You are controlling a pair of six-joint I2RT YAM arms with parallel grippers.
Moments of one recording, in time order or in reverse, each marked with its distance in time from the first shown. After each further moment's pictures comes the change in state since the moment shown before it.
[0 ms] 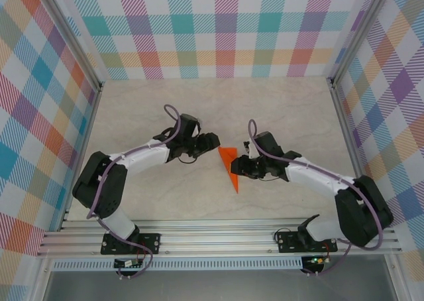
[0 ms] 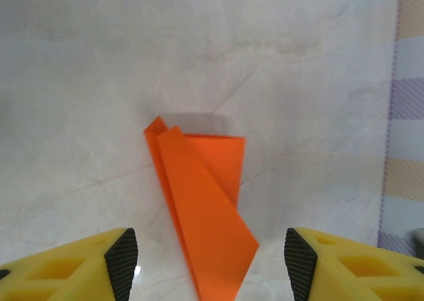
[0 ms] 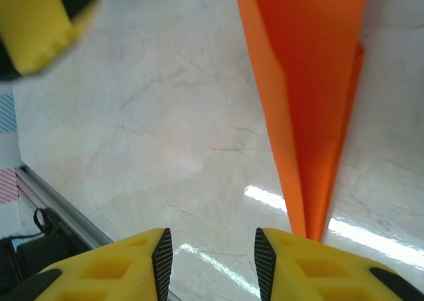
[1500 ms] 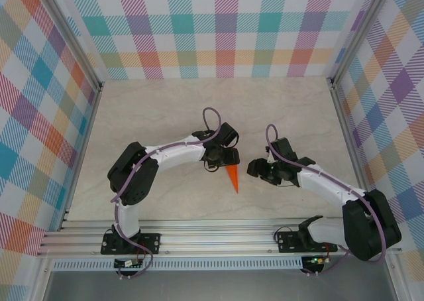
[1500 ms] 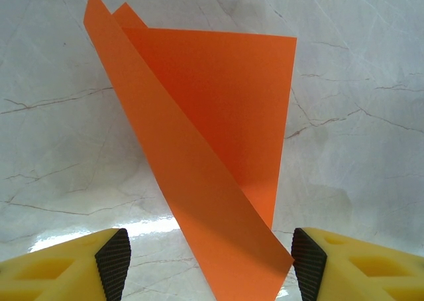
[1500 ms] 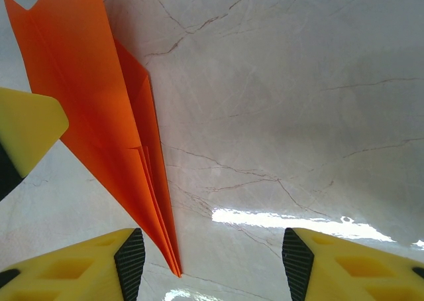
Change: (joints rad) left arm -0.247 0.277 0.365 -0.417 -0.266 0.006; right arm -0.127 -0.090 -0.117 -0.093 0.143 0.019
